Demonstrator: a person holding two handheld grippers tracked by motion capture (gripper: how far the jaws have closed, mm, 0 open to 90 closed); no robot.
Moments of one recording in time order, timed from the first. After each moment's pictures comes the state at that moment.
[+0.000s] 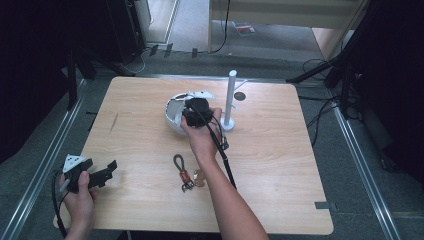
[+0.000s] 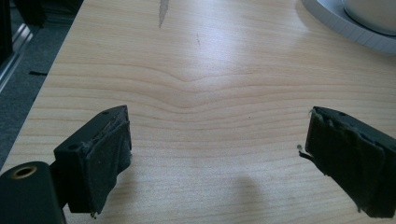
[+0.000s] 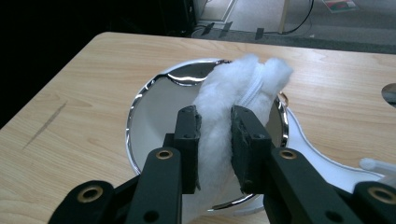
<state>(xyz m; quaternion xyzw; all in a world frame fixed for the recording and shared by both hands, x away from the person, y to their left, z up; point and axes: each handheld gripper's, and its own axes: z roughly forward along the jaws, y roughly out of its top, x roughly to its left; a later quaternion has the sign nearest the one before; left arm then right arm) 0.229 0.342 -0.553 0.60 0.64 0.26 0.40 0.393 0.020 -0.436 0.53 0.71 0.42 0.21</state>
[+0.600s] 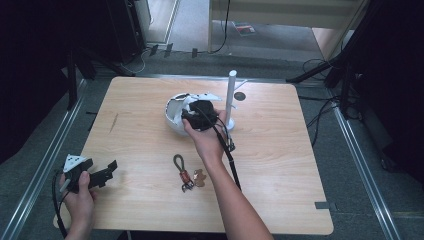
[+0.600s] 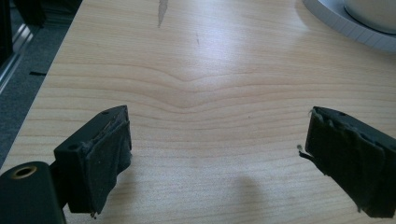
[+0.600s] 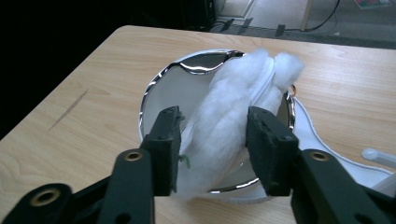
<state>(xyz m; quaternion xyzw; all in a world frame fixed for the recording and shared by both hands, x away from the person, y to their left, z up) 0.229 0.342 -0.553 0.61 0.64 0.26 0.40 0.382 0.004 -0.431 0.50 0.73 0.43 0.18</state>
